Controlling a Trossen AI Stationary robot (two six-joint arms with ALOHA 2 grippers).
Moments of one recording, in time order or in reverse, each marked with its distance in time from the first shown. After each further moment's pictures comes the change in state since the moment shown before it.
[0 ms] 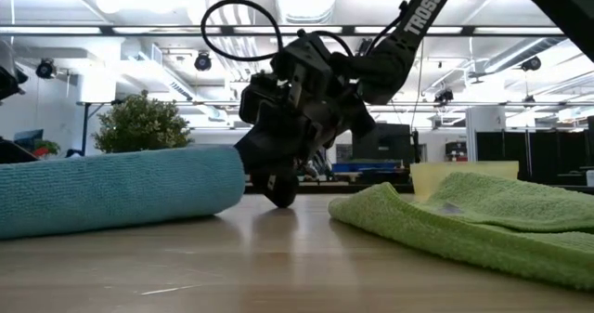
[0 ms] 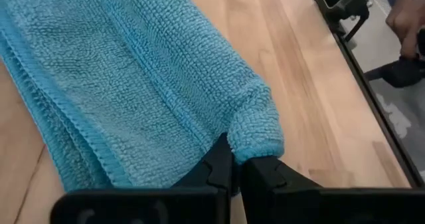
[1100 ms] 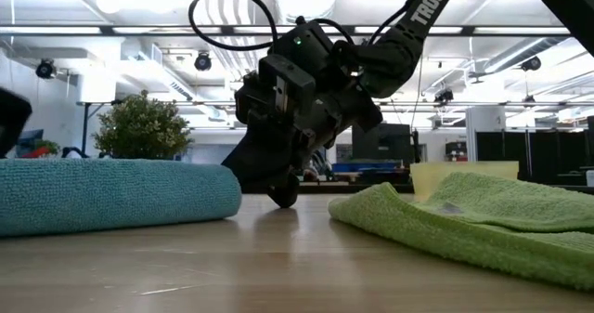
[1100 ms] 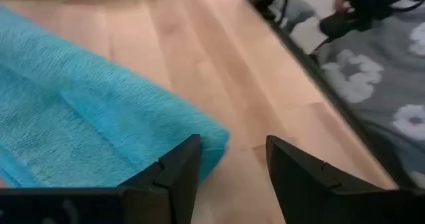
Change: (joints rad) left arm -0.071 -0.214 0.010 -0.147 -0.010 0.312; right arm 0.045 0.000 0.000 -0.027 0.257 -0.016
